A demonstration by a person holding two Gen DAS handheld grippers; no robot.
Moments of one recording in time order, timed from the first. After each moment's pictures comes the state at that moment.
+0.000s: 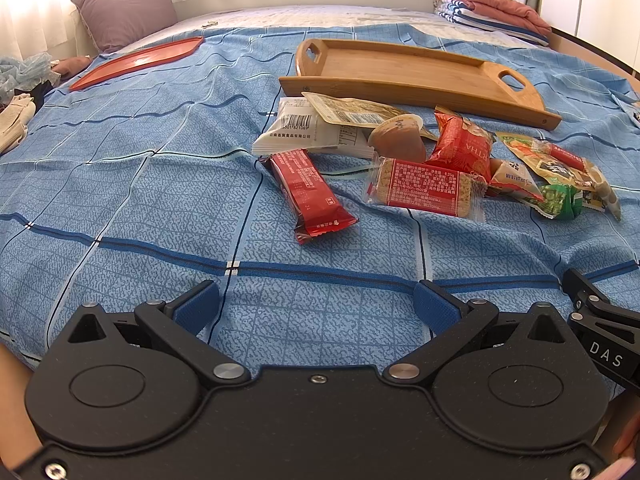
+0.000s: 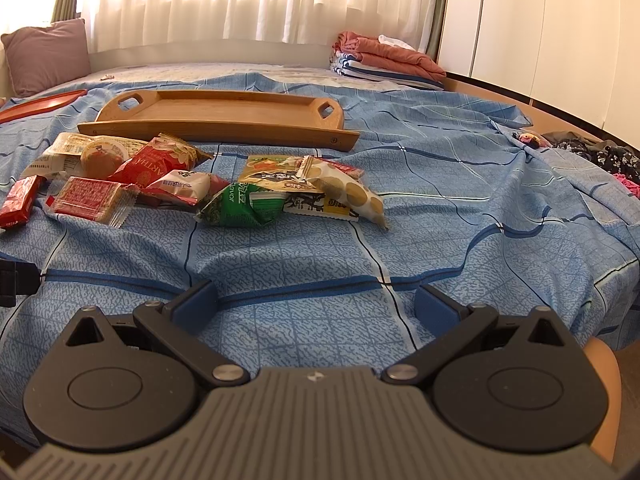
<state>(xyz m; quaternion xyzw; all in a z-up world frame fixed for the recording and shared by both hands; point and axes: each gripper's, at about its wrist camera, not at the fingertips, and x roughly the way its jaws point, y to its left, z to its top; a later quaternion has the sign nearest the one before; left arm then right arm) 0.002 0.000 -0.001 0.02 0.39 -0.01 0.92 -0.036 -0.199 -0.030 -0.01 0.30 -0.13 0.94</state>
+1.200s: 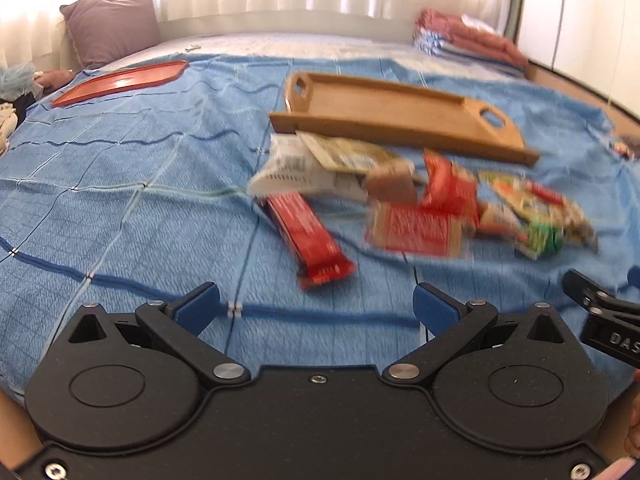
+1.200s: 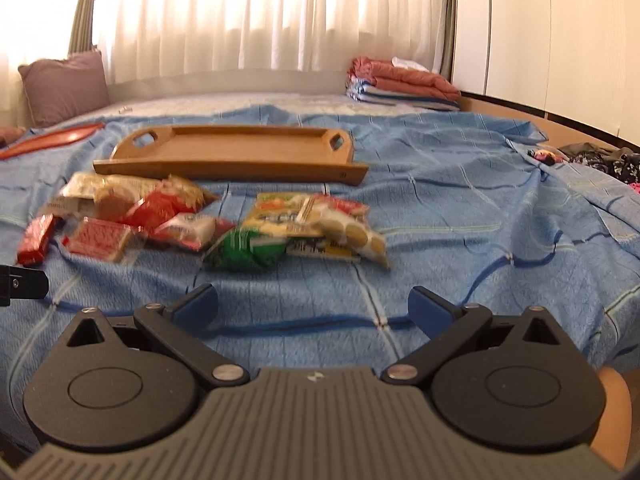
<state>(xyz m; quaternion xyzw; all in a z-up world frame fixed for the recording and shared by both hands) 0.007 0.020 0.011 -0.02 0.34 -0.05 0.94 -0.038 -0.217 -0.020 0.01 0.25 -0.10 0.96</state>
